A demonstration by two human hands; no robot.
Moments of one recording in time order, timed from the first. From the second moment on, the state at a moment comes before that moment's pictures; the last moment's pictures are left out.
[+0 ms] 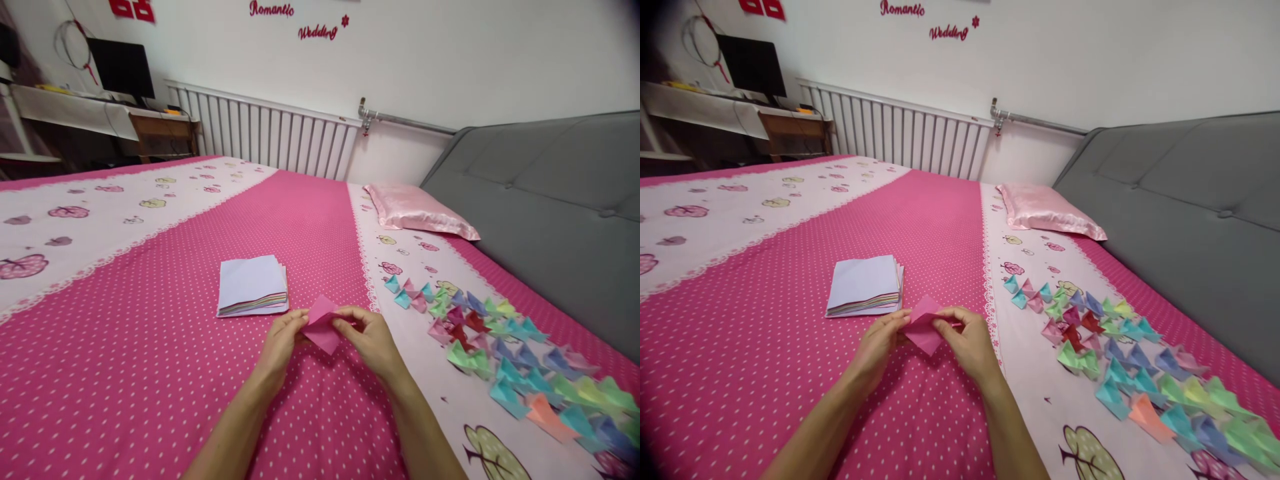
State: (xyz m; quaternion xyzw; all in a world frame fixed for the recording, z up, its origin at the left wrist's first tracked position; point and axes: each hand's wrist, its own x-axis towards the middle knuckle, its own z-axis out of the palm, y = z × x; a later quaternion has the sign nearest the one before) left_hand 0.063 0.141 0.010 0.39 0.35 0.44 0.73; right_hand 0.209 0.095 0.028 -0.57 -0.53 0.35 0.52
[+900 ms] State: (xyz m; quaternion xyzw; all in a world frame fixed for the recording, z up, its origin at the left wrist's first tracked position) left_hand 0.063 0.141 0.007 0.48 0.30 0.43 0.71; right_hand 0.199 0.098 0.019 -0.55 -0.44 0.39 0.59
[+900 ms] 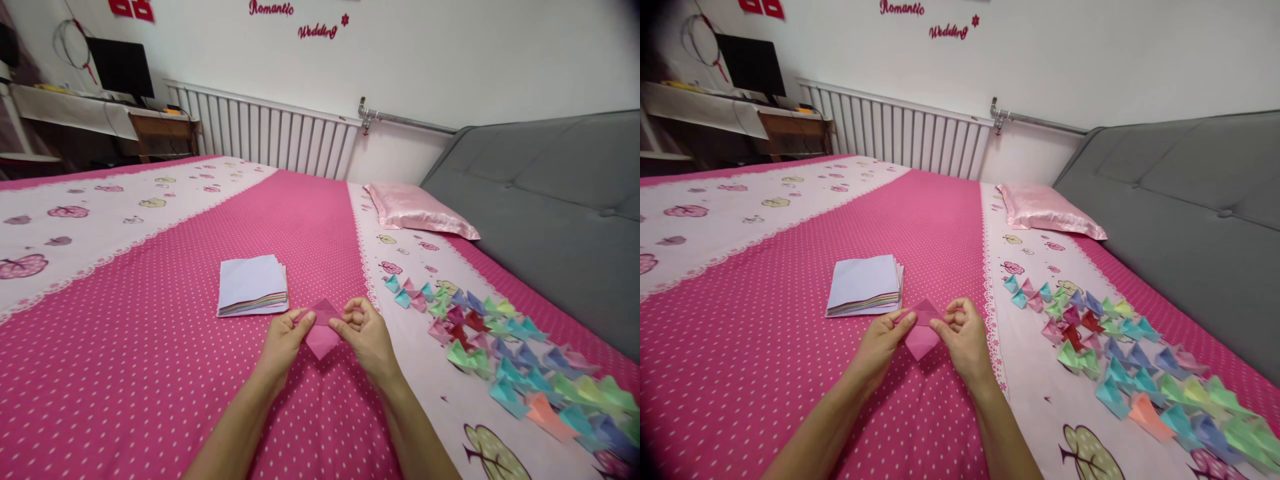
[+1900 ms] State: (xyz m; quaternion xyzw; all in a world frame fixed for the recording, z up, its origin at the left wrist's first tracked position) left_hand 0.059 0.137 0.018 0.50 0.37 0.45 0.64; right_hand 0.202 0.096 0.024 -0.57 -0.42 0.40 0.58
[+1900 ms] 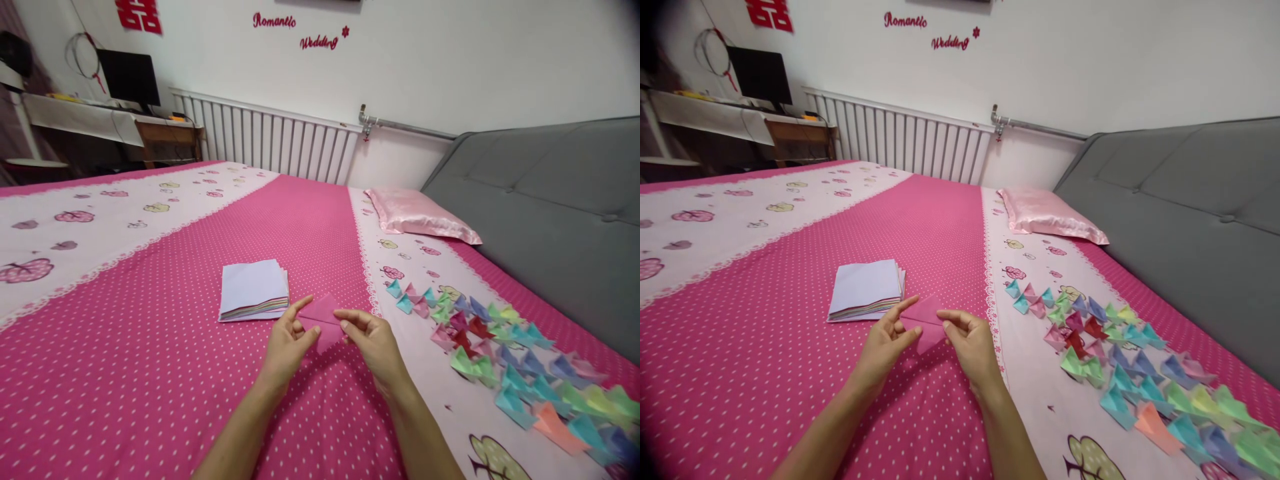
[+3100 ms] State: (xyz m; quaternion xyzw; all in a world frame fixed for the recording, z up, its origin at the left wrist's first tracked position) left_hand 0.064 0.137 0.014 0.46 0.36 0.44 0.68; right_hand 0.202 0.098 0.024 -0.53 -0.37 0.46 0.61
